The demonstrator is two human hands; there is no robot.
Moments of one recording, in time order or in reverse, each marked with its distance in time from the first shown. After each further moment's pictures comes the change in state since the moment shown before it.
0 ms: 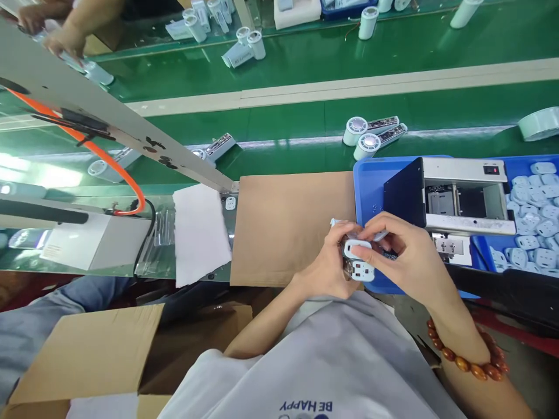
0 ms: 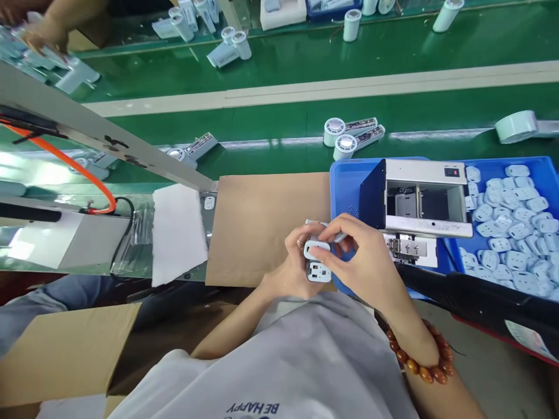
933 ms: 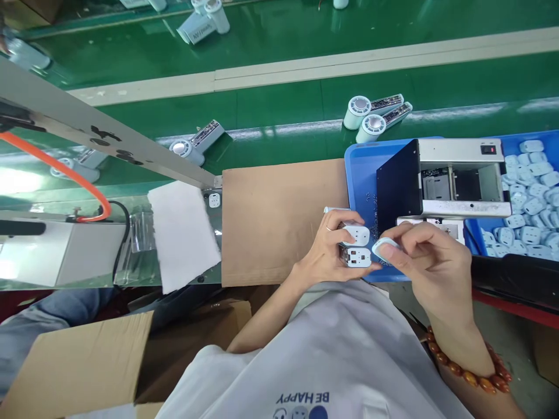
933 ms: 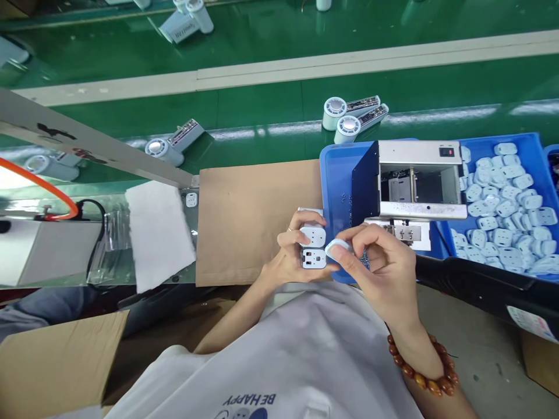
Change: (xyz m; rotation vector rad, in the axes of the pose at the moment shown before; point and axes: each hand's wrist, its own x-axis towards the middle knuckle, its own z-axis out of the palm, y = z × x) left_hand 0.007 -0.016 0.004 0.113 0.056 0.052; right_hand -0.042 0.000 0.001 0.169 0.283 0.027
